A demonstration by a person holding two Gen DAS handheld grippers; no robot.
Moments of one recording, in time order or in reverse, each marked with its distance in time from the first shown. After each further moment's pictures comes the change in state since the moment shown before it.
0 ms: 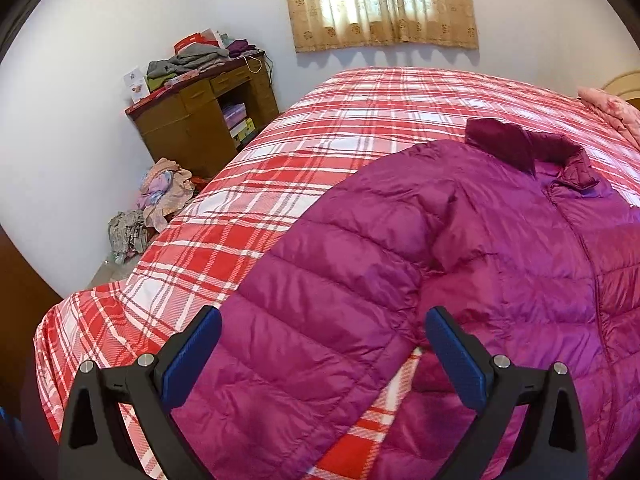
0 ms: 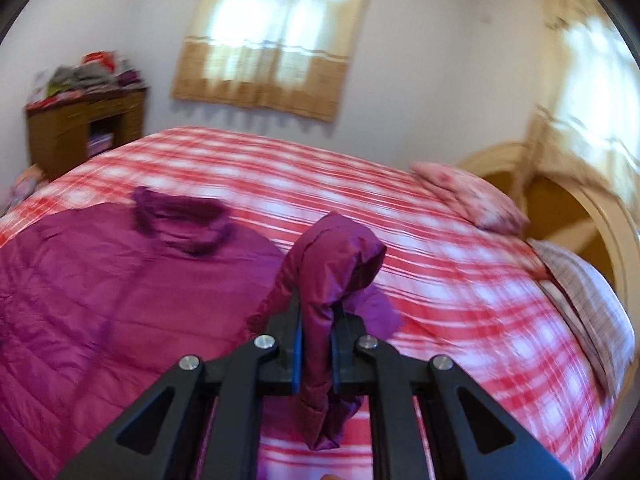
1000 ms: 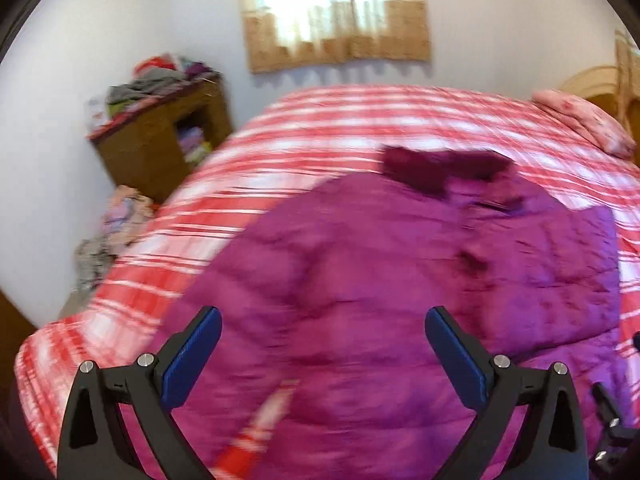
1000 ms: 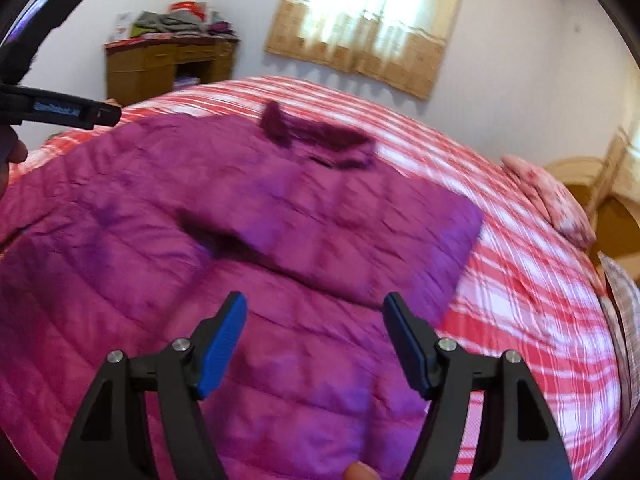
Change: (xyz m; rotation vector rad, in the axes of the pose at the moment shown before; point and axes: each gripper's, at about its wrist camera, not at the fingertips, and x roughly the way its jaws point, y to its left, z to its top) left arm -0.030 -0.100 0.030 0.070 -0.046 -0.157; right arm 0.002 0.079 -0.079 -0.156 0.124 0.216
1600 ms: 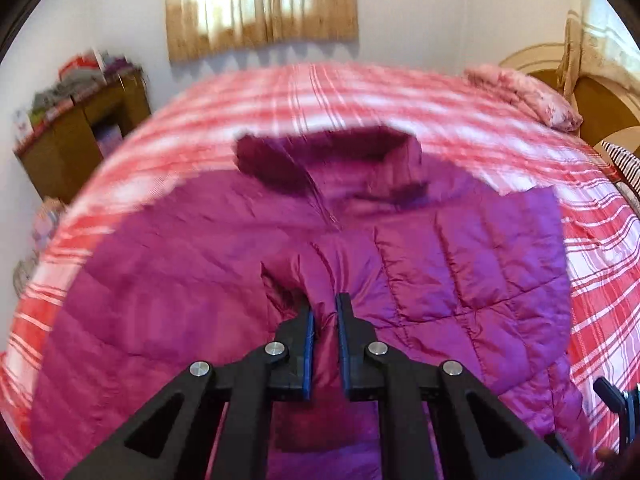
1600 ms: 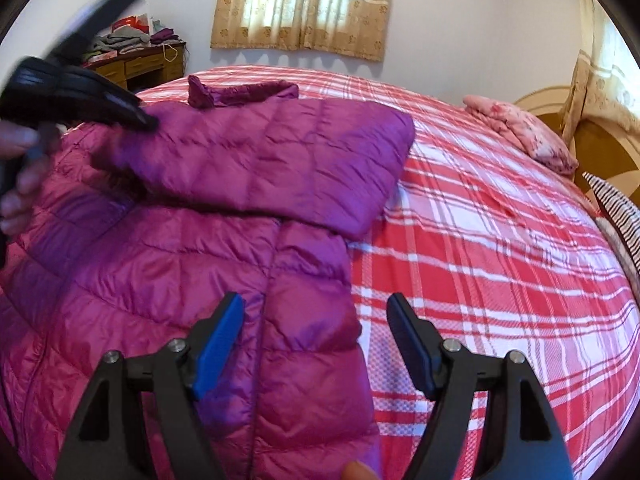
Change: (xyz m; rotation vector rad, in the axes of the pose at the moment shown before) left arm 0.028 -0.091 0.021 0.073 0.022 -0.229; right arm 0.009 -0.063 -0.060 0.189 0.050 -0.022
